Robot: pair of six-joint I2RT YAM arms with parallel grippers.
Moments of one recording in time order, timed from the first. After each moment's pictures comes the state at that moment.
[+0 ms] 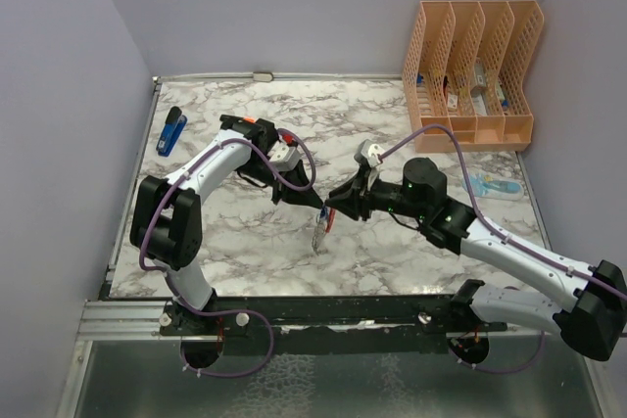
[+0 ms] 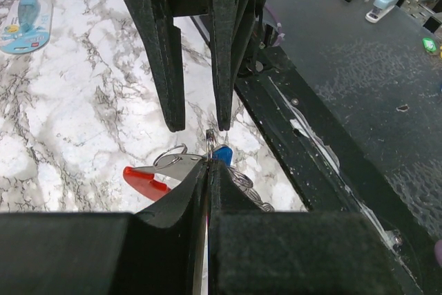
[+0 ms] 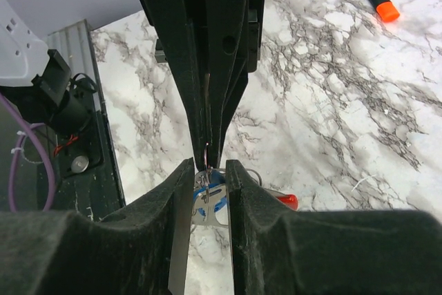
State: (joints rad) left arm -0.41 1.72 1.37 -1.42 1.50 1.67; right arm 0.81 1.07 0.75 0.15 -0.41 0.07
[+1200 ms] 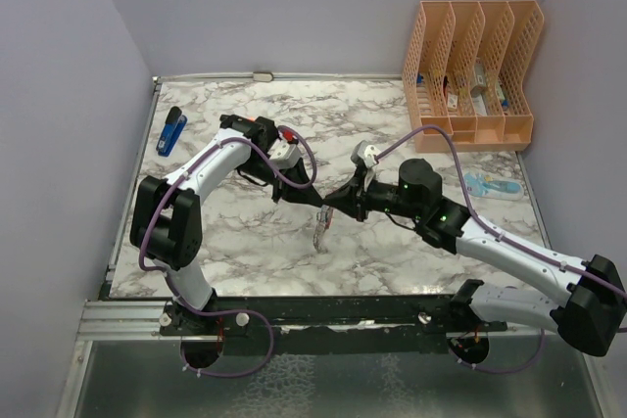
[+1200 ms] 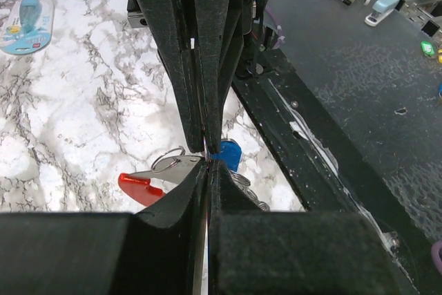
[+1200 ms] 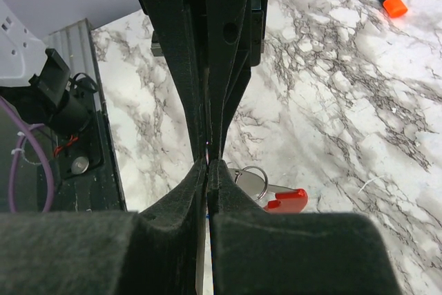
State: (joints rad) left arm -0.41 1.72 1.39 -1.42 1.51 1.64; right arm 0.81 1.10 0.73 0.20 -0.41 0.09
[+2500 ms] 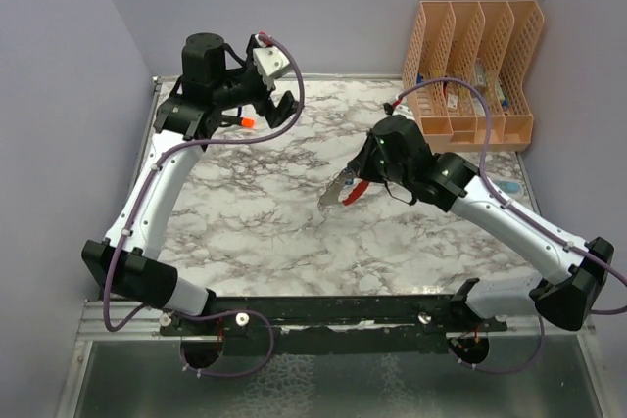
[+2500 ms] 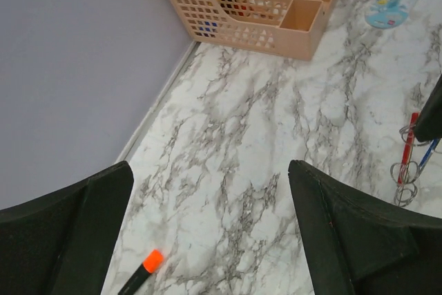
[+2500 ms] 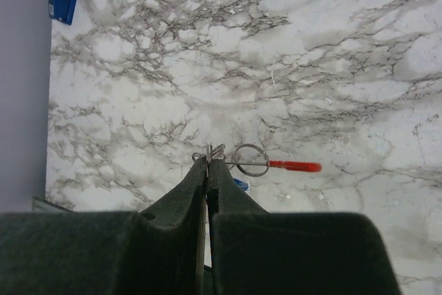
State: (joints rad) left arm -0.30 1.47 1.69 -0.54 0.73 0.52; right arm 0.81 1.29 1.28 -0.60 0.25 0.74
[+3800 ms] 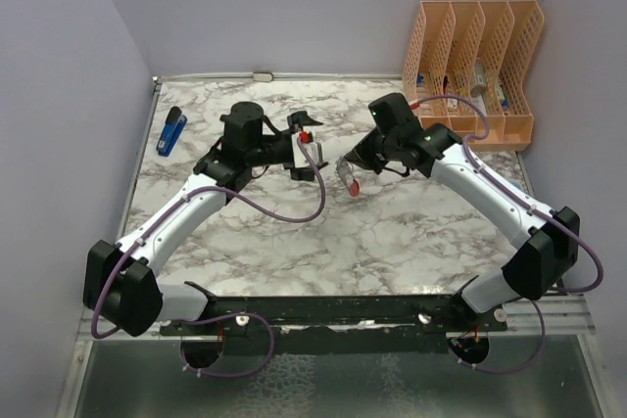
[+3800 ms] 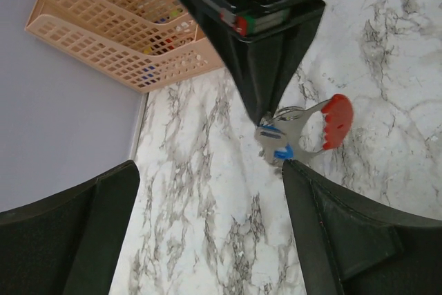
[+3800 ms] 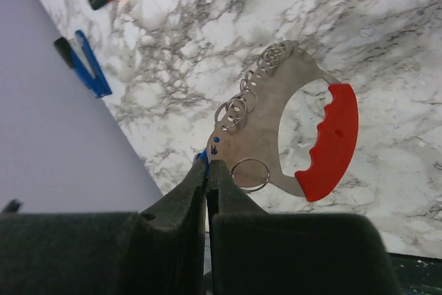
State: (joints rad) left arm -0.50 1.31 1.09 -0.08 0.76 0.82; right arm 0.64 1.53 1.41 -0.77 0.09 1.36
